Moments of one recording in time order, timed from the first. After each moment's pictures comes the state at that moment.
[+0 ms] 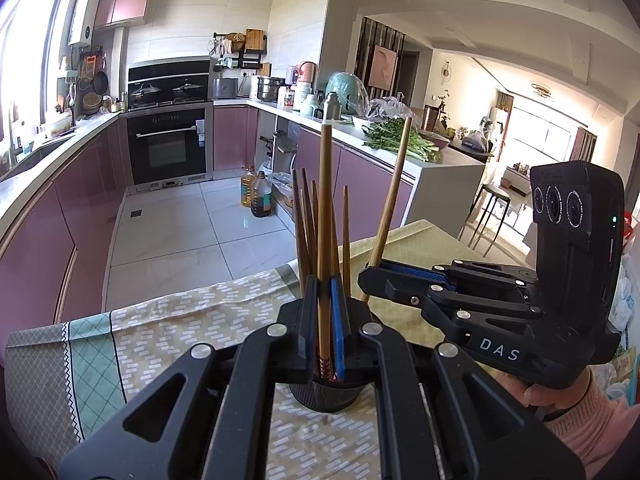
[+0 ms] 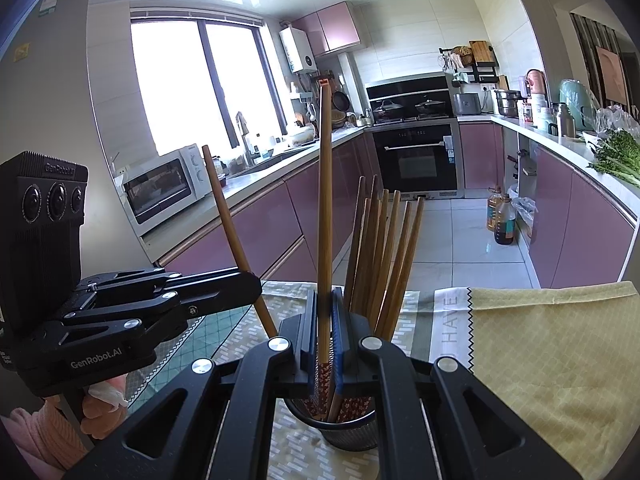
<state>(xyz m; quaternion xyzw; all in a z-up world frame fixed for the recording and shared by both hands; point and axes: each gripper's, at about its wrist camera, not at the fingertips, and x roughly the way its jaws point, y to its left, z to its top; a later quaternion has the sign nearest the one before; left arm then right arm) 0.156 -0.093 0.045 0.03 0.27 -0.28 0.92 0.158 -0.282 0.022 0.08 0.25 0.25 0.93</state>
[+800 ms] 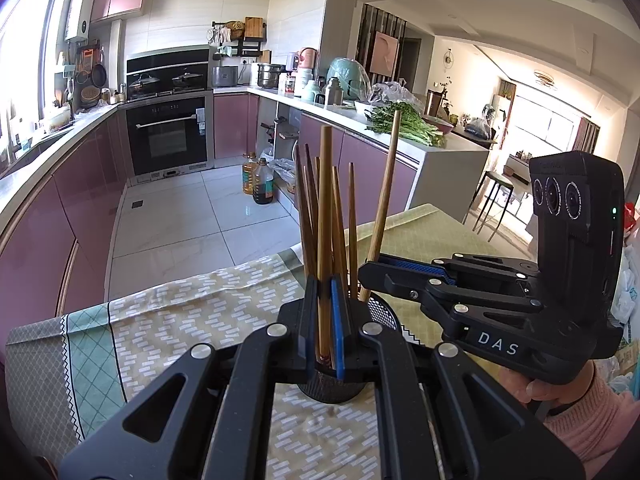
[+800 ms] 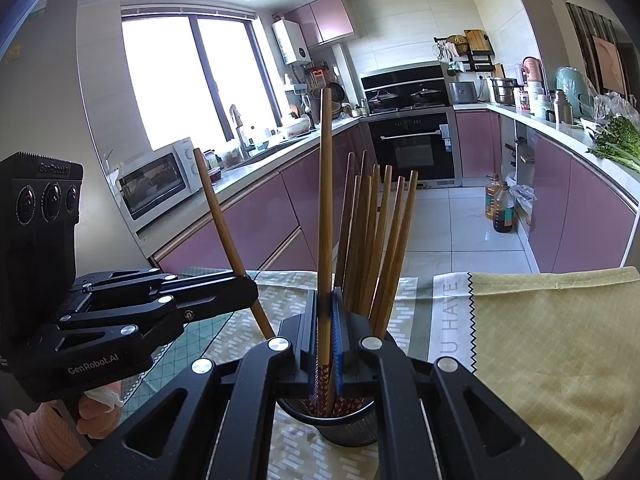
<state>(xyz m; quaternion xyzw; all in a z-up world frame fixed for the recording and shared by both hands) 0.164 -0.099 0.029 0.04 0.29 -0.27 0.92 0.165 -0.282 0.007 0.09 0.27 0.24 0.93</state>
